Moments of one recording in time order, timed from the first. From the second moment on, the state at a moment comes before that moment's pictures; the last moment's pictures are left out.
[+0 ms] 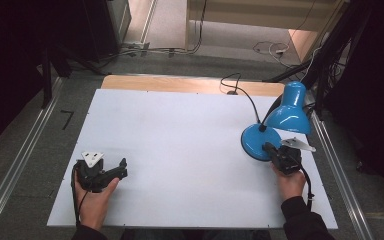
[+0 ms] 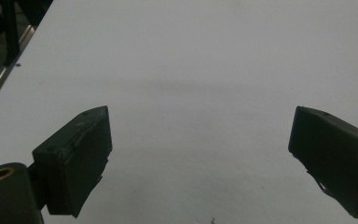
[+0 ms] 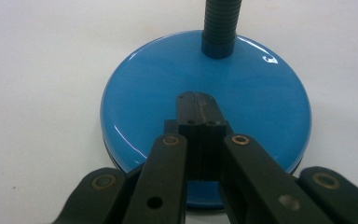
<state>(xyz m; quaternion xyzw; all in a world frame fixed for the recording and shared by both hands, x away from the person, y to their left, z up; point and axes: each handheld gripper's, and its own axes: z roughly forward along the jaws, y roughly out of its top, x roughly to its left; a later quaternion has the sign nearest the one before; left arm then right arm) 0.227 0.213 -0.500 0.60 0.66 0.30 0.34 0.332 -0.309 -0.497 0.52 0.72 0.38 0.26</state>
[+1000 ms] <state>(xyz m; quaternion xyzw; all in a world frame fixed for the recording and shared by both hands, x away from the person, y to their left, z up) 0.227 0.213 -0.500 0.60 0.66 0.30 0.34 0.329 -0.307 -0.498 0.52 0.72 0.38 0.26</state>
